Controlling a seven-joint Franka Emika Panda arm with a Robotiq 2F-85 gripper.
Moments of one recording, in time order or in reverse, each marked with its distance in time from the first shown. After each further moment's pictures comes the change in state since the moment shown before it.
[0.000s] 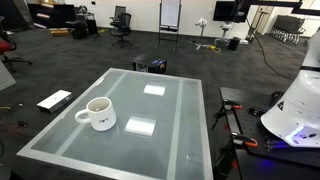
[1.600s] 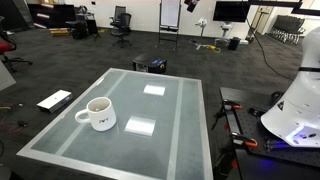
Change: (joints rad) arm 0.213 0.327 -0.010 0.181 0.091 0.423 -0.104
